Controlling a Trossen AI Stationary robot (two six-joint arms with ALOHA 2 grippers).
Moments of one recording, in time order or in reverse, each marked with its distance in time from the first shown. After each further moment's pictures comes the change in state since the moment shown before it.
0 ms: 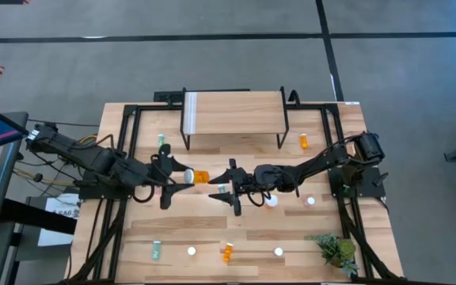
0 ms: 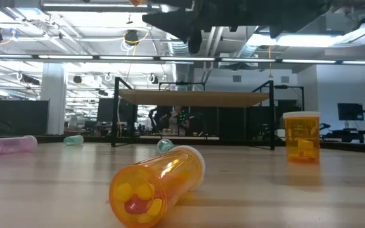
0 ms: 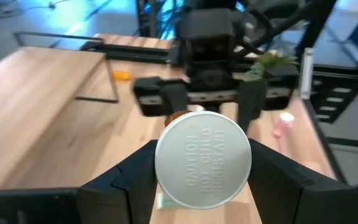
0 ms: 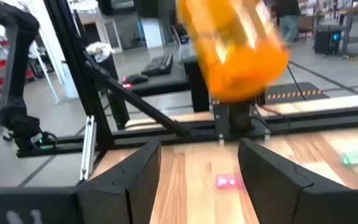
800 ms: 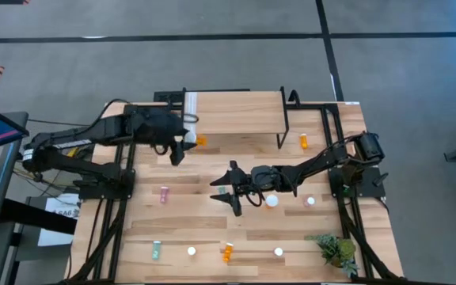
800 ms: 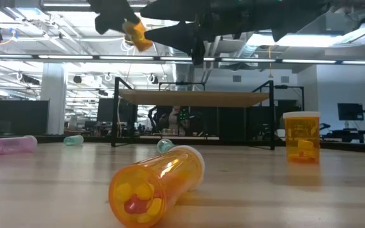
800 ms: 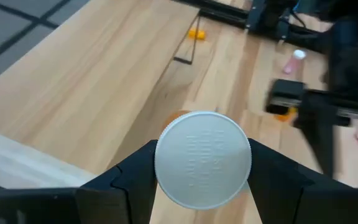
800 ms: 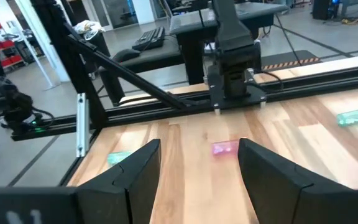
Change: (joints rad) left arm 0.601 0.084 0.133 -0.221 0.411 0.113; right arm 0.001 0.000 -0.001 -0.105 0.003 0.059
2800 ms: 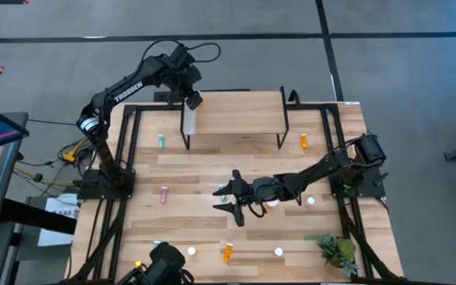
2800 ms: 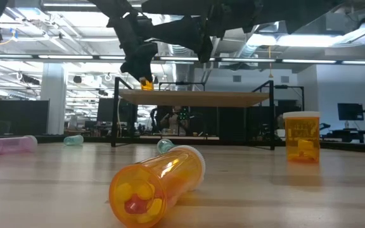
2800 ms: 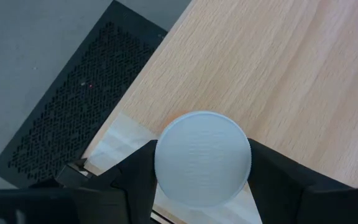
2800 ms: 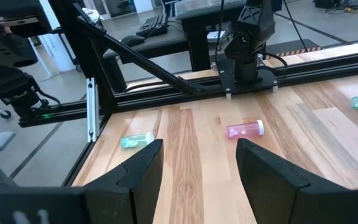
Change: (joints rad) left arm 0.593 0.686 0.600 -0.357 0.207 0.353; right arm 0.087 0.000 0.000 -0.046 0.084 0.019
